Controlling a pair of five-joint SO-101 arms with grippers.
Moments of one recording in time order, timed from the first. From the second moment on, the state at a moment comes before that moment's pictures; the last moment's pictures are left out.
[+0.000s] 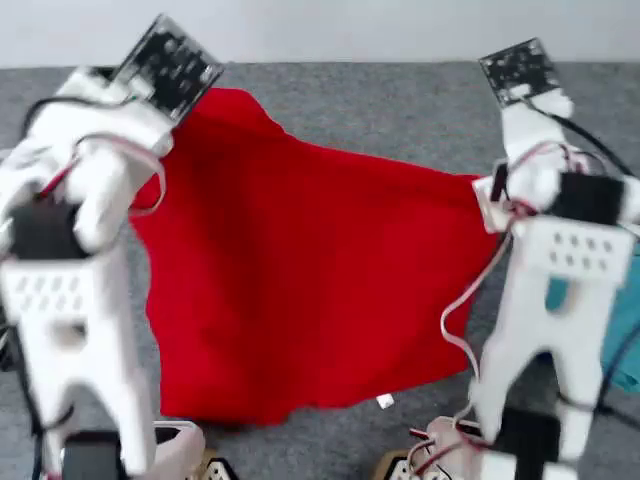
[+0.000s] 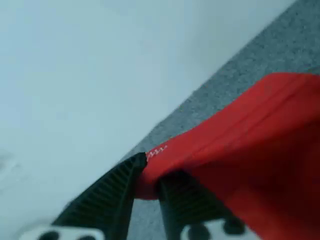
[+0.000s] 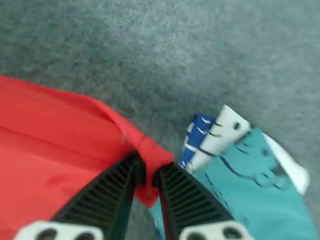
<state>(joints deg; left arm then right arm) -4.5 -16.8 -11.6 70.2 -36.5 7.9 -11.3 -9.8 85.6 26.0</state>
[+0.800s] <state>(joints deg) -4.4 29.8 -42.7 51.6 -36.5 4.6 25.7 -36.5 61.7 25.0</state>
